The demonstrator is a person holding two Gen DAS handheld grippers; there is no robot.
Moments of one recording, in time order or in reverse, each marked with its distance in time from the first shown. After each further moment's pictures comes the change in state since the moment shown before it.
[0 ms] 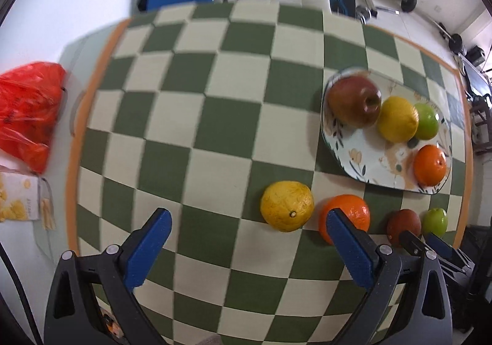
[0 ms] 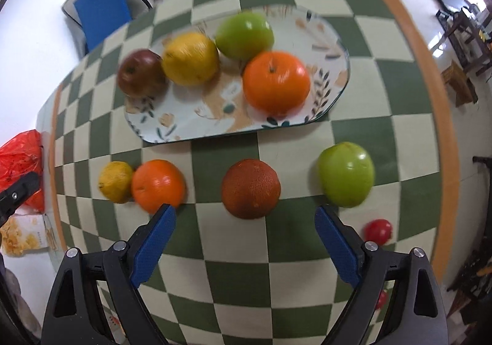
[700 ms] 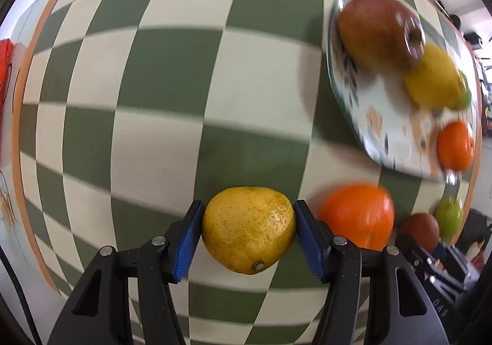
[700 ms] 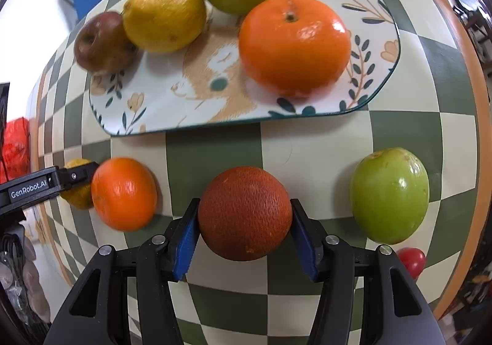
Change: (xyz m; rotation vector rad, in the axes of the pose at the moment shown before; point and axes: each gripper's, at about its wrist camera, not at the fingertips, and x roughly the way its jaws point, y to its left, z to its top) left arm 0.076 -0.018 -0.022 0.010 0.193 -0.088; right arm 0.073 0.008 0.011 -0.050 0.095 0.008
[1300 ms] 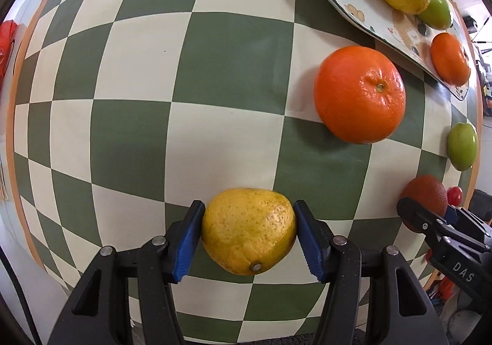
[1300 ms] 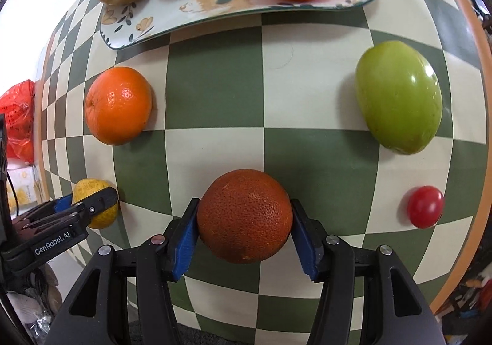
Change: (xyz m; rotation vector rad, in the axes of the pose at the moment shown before) left arm 0.016 -0.013 -0.082 0.038 0.019 0.005; right arm 0.016 0.006 -0.051 -0.059 0.102 0.027
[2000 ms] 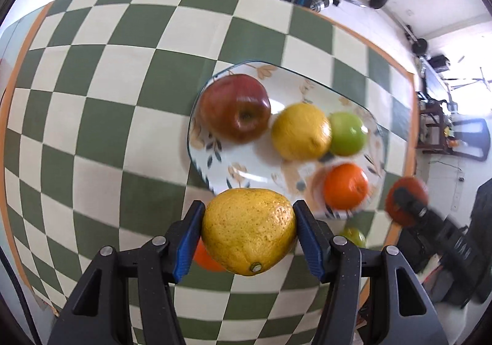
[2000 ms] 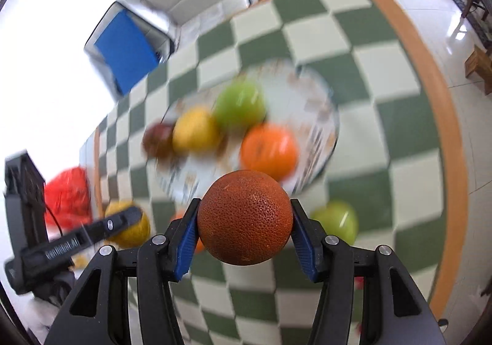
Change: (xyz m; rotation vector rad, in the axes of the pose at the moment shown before) left arm -0.090 -0.060 0.138 -0.073 -0.096 -0.193; right arm -0.135 -0.062 0.095 0.172 -0.271 0.213
